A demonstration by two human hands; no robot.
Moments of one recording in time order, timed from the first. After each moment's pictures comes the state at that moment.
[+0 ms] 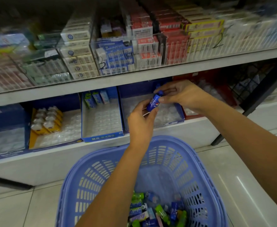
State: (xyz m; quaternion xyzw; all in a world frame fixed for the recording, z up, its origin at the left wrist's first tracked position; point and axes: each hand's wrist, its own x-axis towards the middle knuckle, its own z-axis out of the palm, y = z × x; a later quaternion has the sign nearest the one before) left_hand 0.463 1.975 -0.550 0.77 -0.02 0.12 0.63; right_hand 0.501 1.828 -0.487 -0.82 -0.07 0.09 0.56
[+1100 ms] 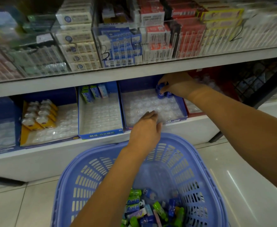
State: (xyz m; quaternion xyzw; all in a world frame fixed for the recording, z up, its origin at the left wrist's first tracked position) left_hand 0.462 1.989 -0.572 0.94 -0.19 -0.03 0.27; right_hand 0.564 1.837 -0.503 -0.98 -0.07 0.07 0.16
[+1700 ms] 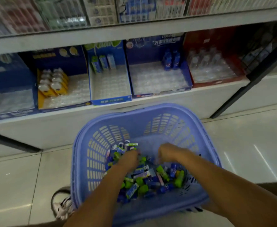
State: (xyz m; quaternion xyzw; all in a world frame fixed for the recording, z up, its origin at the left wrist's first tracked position) left_hand 0.350 2.077 -0.740 0.91 -0.12 -0.36 0.18; right_hand 0.359 1.900 -0.690 -0.88 -0.05 0.46 0.10
